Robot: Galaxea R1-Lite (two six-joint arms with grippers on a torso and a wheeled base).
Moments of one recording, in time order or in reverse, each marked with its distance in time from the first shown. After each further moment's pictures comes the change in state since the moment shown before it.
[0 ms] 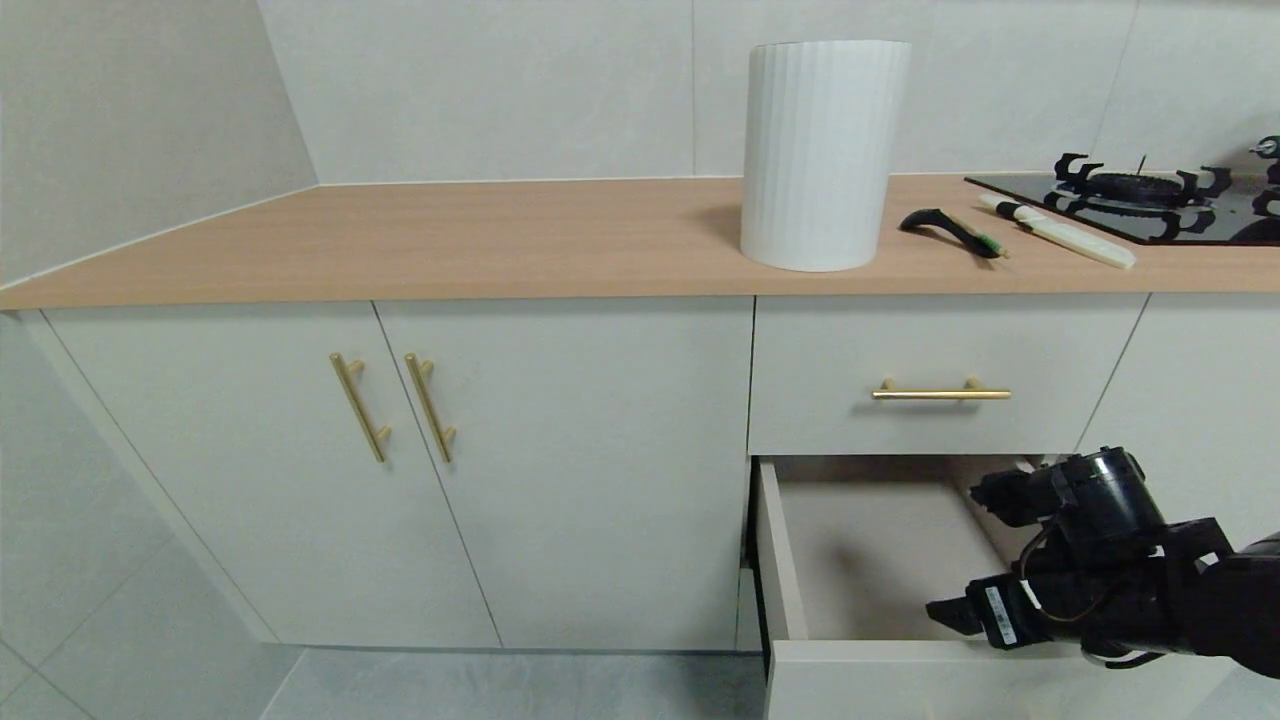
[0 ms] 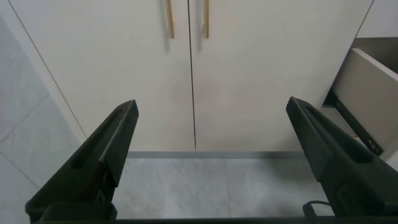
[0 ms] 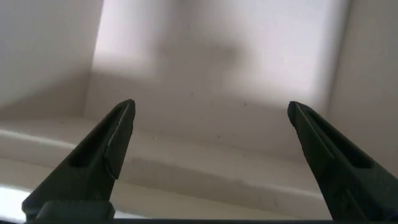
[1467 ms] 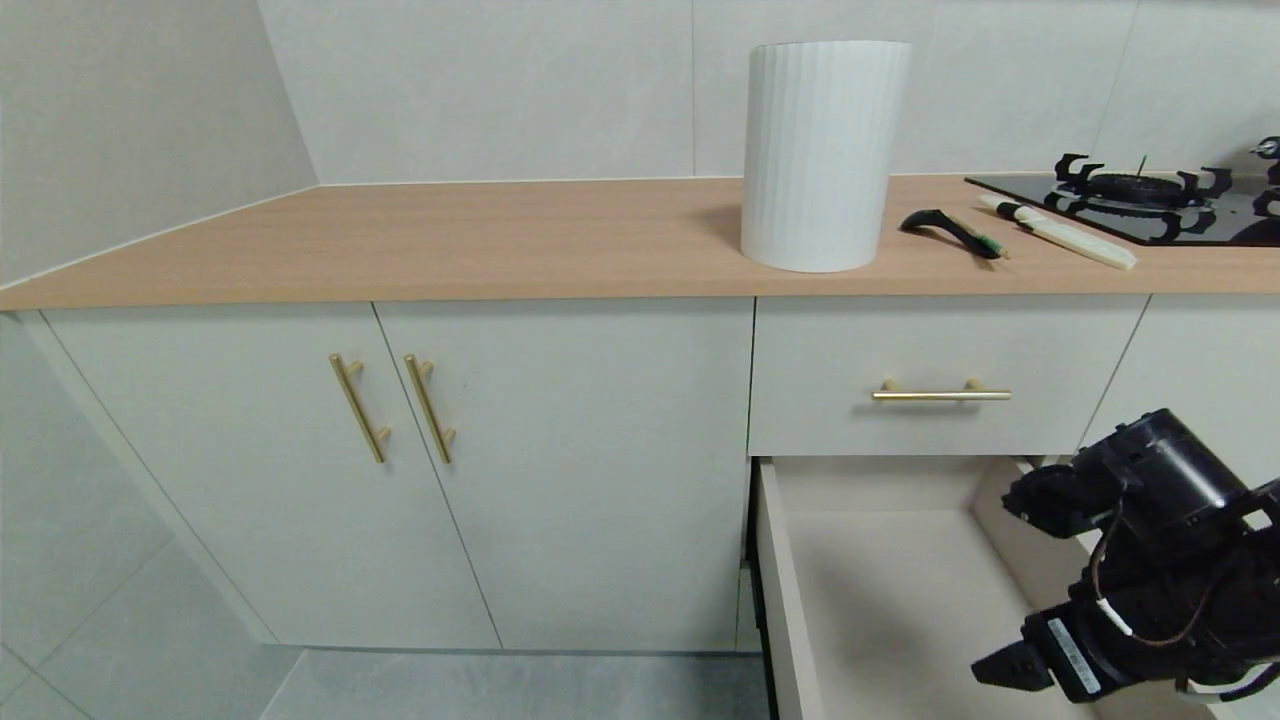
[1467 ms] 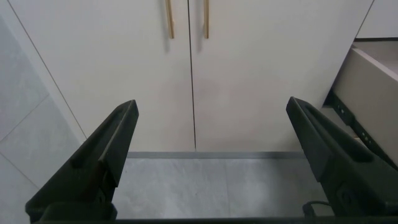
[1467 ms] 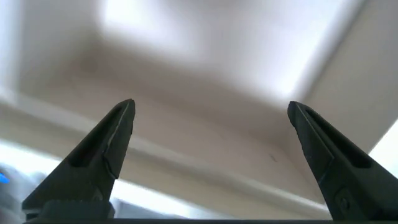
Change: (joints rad) left arm 0.000 0.000 0.000 0.000 0.000 0.000; right arm 0.111 -0.246 -0.211 0.650 0.039 0.066
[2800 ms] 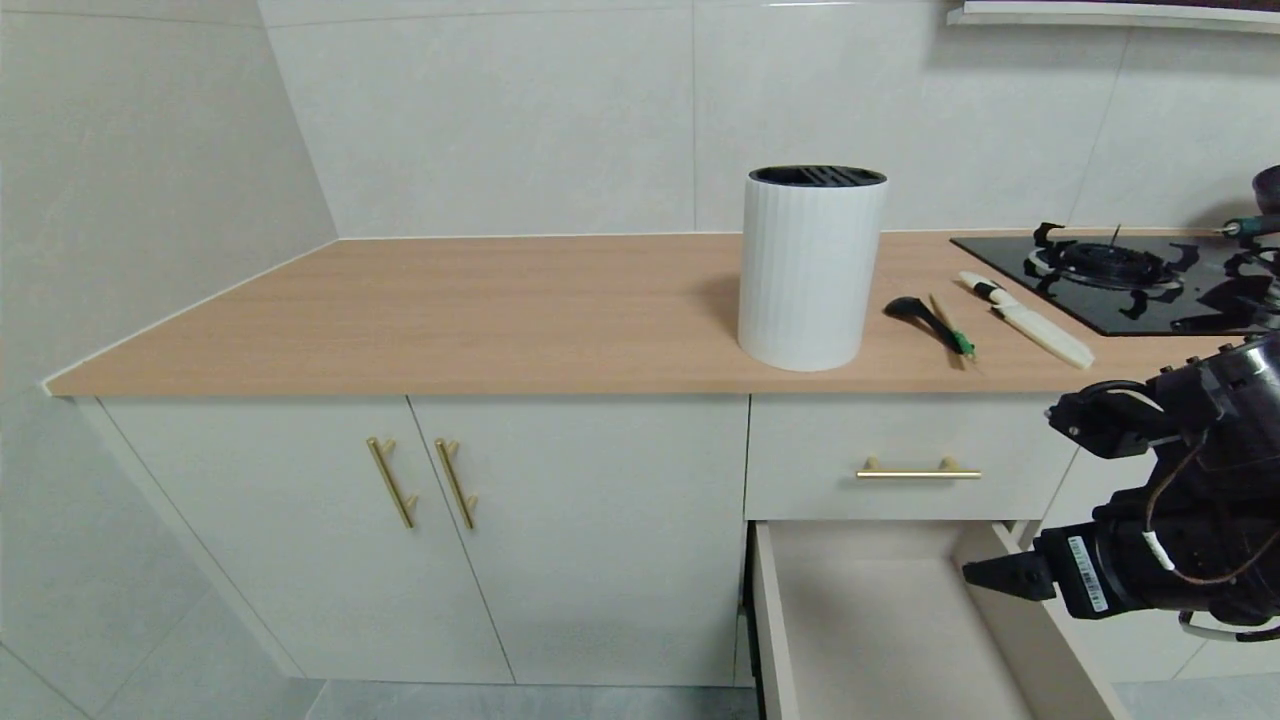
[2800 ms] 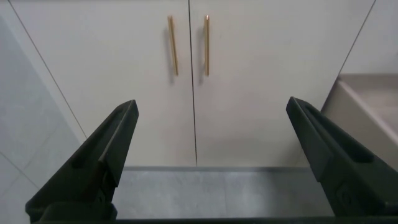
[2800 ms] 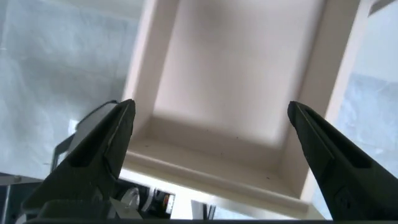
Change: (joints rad) left arm 0.000 0.000 0.000 0.000 -0.001 0.000; right arm -0.018 -0.110 -0.052 -0.093 -0.008 0.047
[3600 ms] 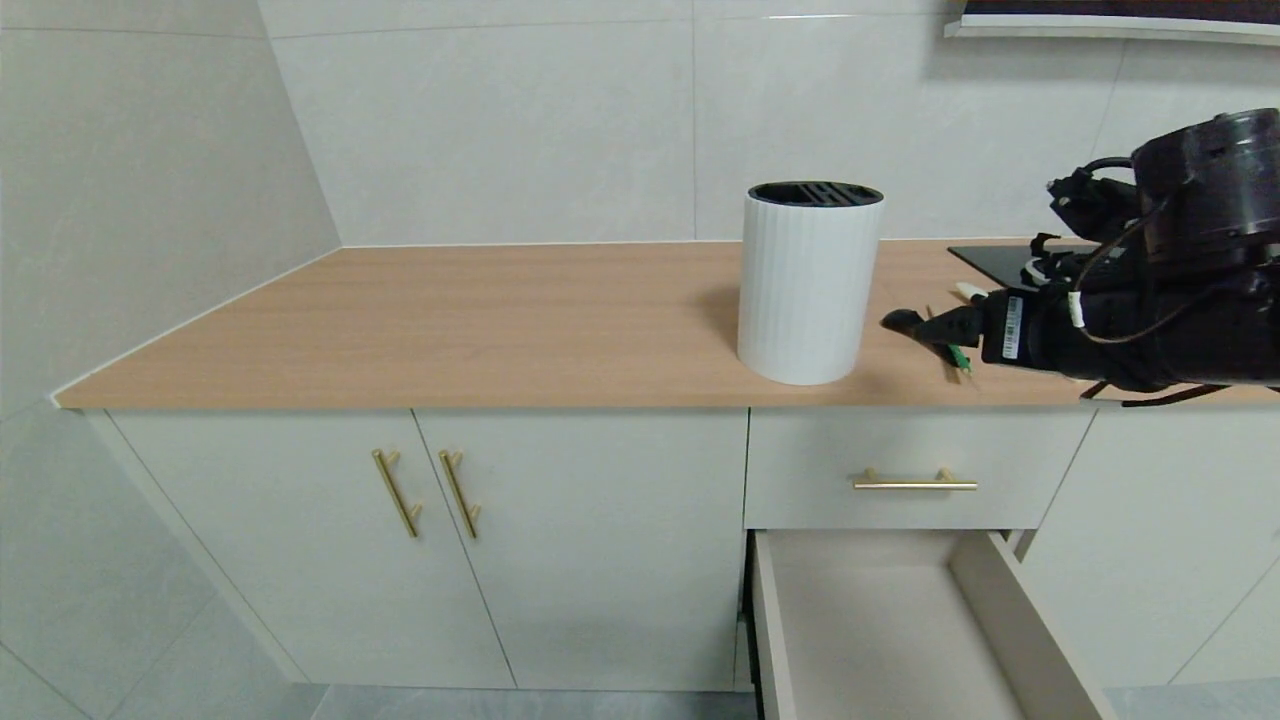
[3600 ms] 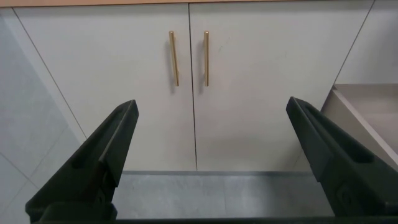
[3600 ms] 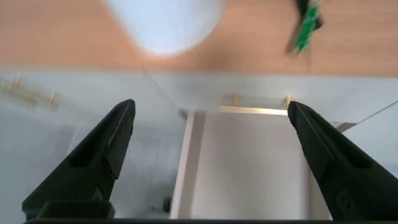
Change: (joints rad) left arm 0.000 0.000 0.000 0.000 0.001 0.000; right arm -0.033 0.182 -0.449 -0.104 -0.121 0.148
